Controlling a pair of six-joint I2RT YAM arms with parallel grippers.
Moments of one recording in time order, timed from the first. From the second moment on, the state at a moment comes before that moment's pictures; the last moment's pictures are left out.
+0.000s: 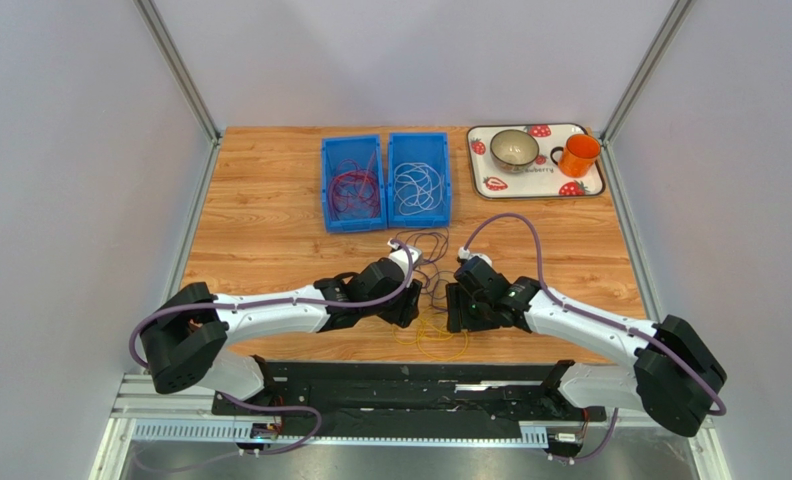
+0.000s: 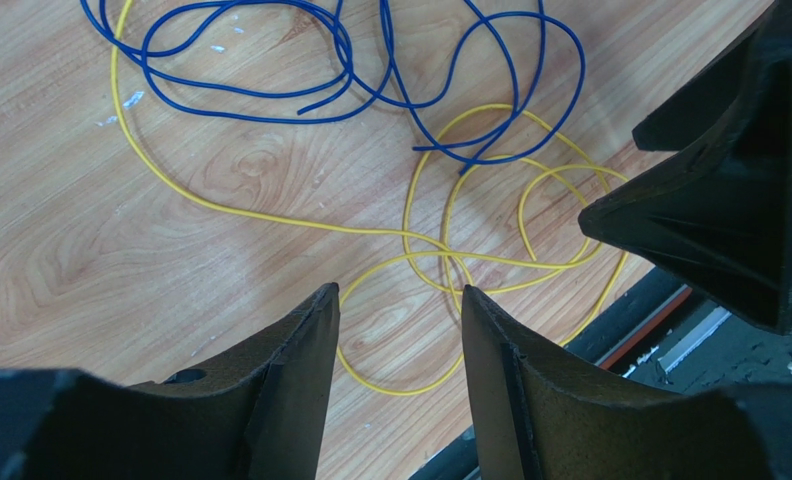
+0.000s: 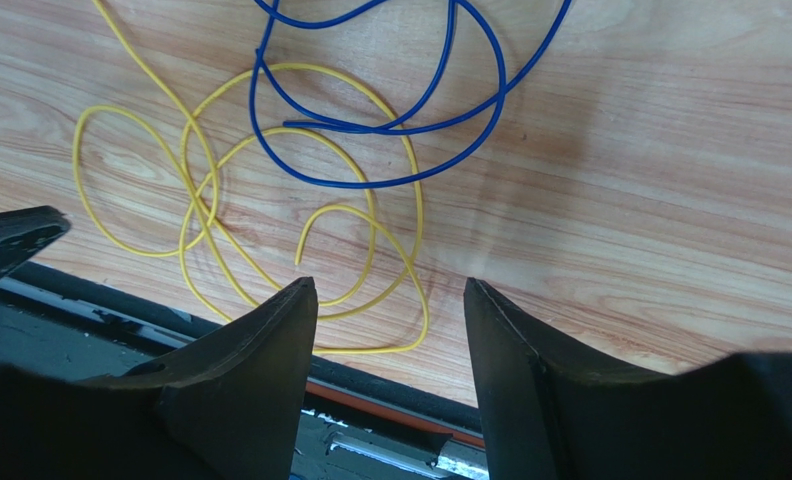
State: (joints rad) left arm -1.04 1.41 0.73 -0.08 -0.09 -0.47; right arm 0.82 1.19 0.63 -0.52 0.06 0.67
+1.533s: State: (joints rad) left arm -1.04 1.25 0.71 -0.09 -0.17 -0.48; right arm 0.84 1.01 1.08 -0.76 0.05 0.54
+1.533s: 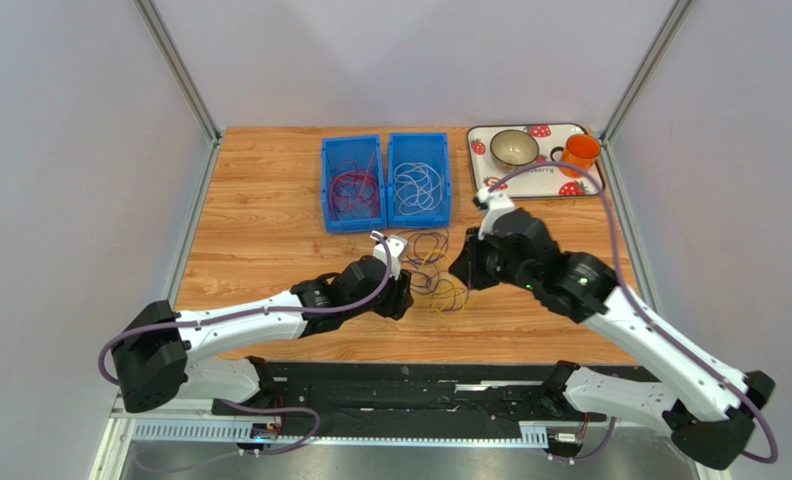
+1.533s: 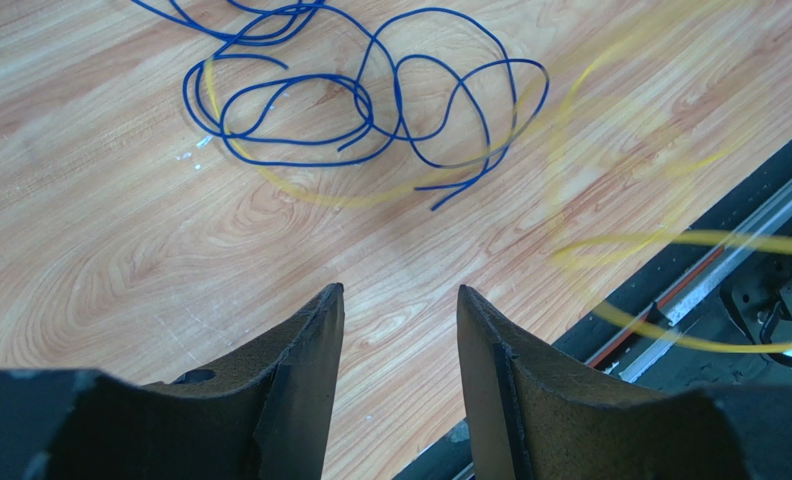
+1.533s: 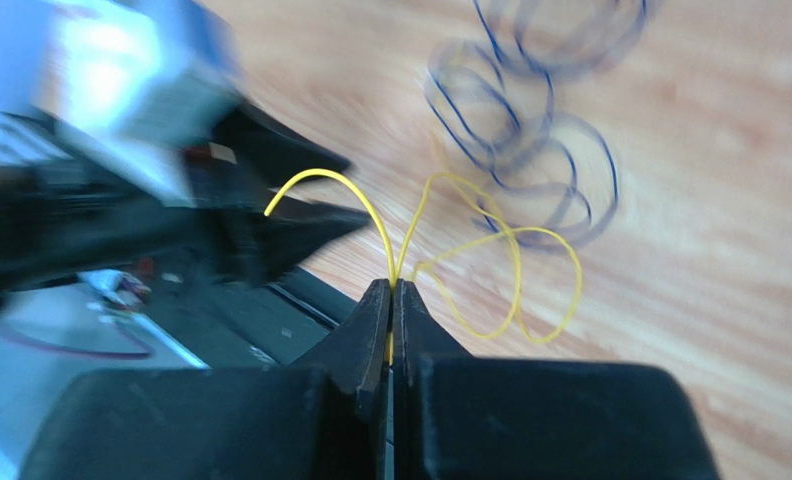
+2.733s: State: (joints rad) left arm -1.04 1.27 0.66 -0.11 -0.21 -0.51; right arm 0.84 1.26 0.80 -0.60 0.08 0.59
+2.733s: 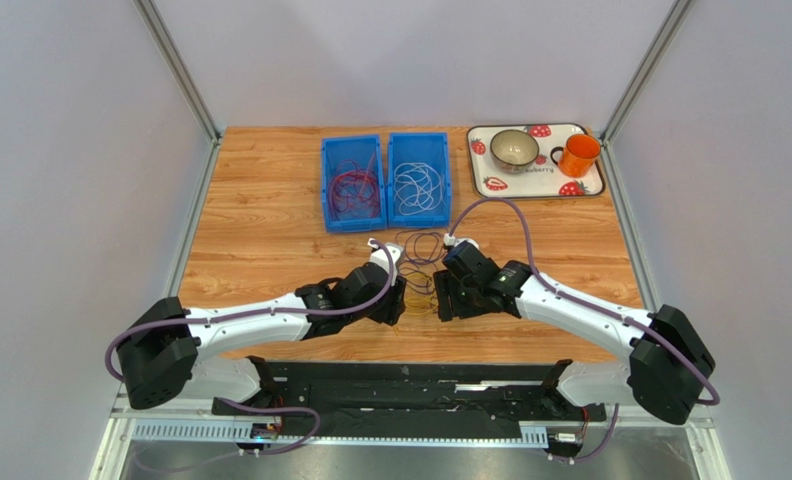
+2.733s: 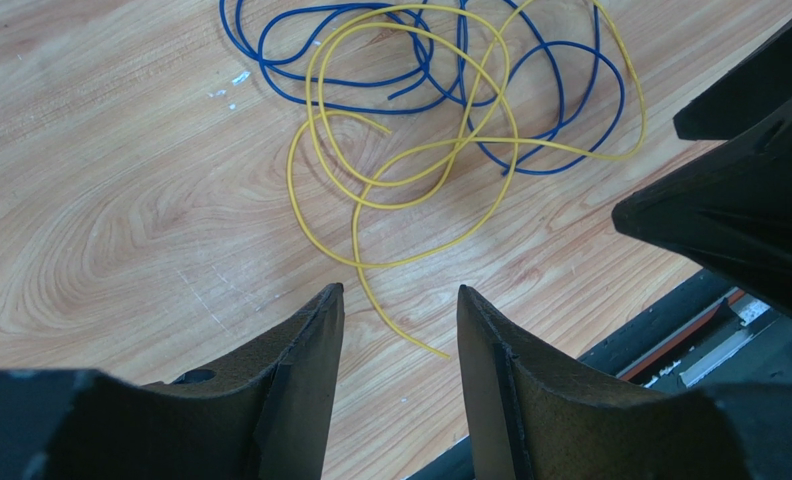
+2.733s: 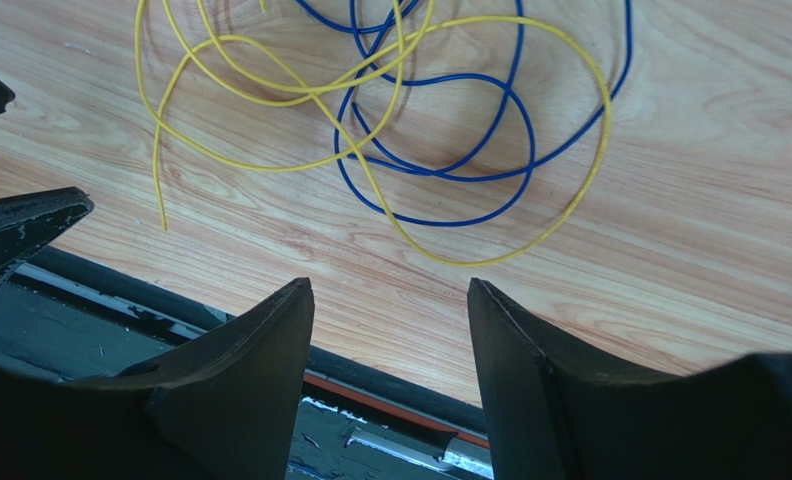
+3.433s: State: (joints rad) left arm -1.04 1.28 0.66 -0.11 -0.21 -0.51; right arm 0.84 1.42 0.80 -0.51 0.04 0.51
